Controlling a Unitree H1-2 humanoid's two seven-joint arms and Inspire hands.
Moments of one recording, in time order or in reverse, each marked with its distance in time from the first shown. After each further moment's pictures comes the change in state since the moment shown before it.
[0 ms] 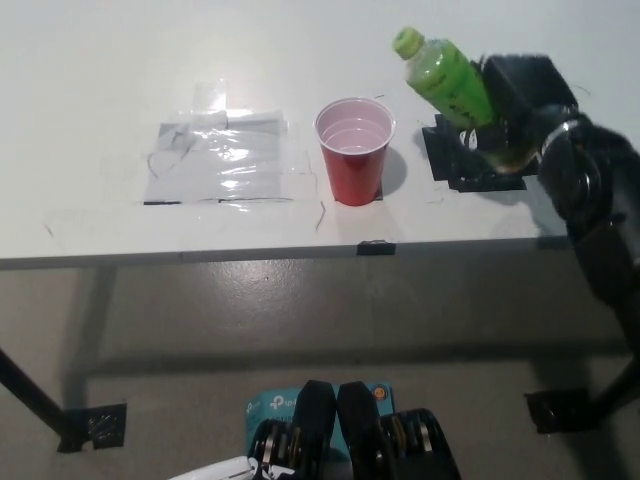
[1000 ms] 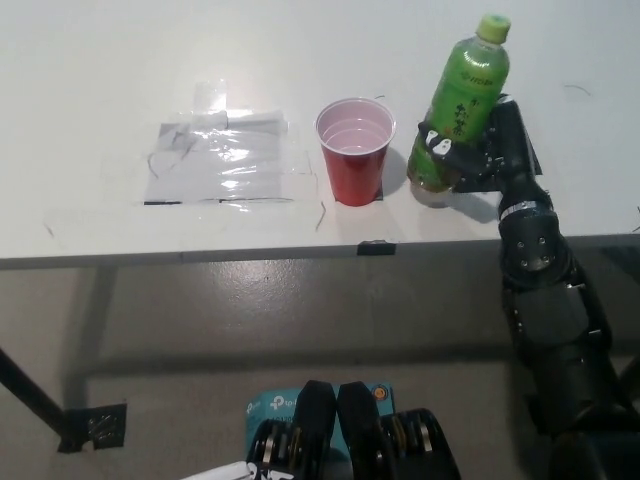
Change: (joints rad) left_arm 0.012 -0.002 0.001 0.005 0.001 -0.006 0.001; right_arm 0.070 0.224 -0.361 0.193 0.396 -0.286 -0.342
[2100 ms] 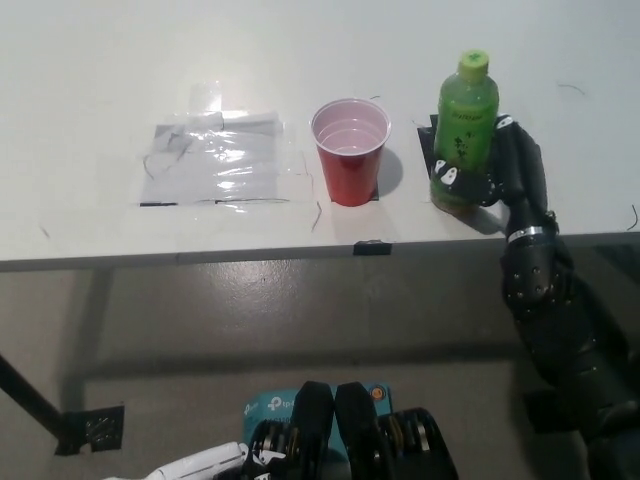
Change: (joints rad) left_arm -0.016 0.000 0.038 -0.001 0.001 -0.002 -0.001; right_arm 0.012 -0.085 0.277 0.161 -0.006 -0.086 -0.262
